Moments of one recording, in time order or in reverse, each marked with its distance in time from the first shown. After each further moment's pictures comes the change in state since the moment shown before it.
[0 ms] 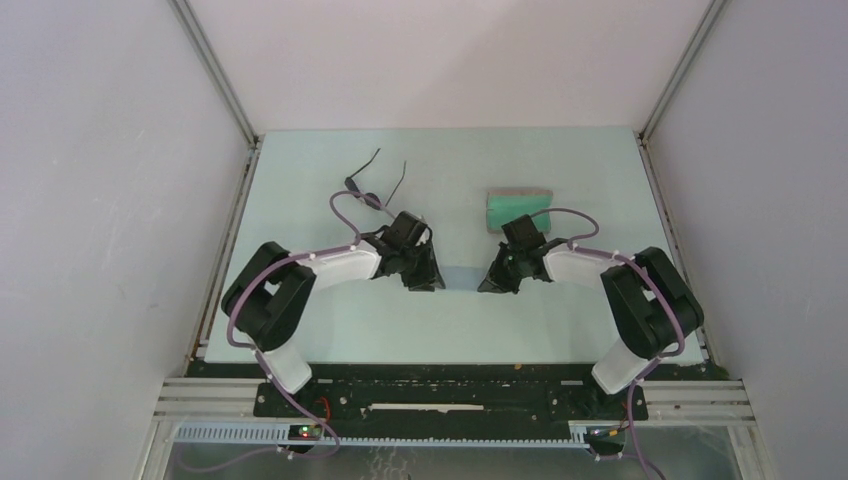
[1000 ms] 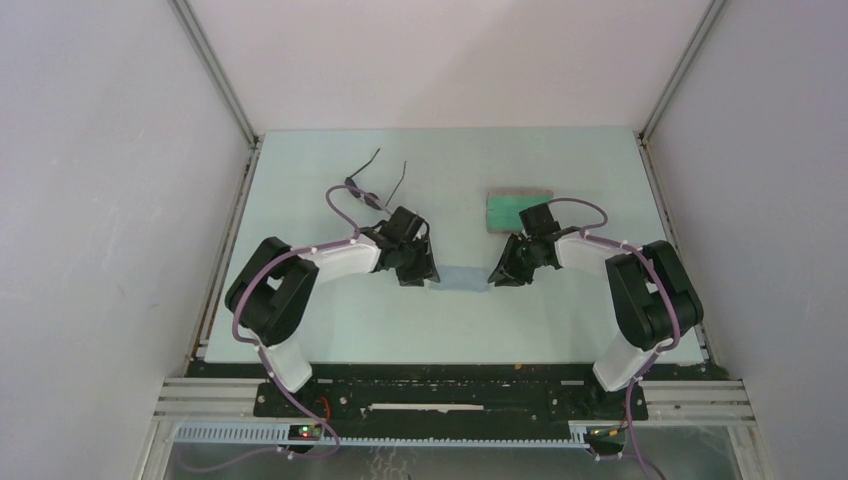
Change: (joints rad) left arm 0.037 0.020 0.018 -0.062 -0.082 0.052; right arm -0.130 0.024 0.056 -0.090 -0.079 -0.211
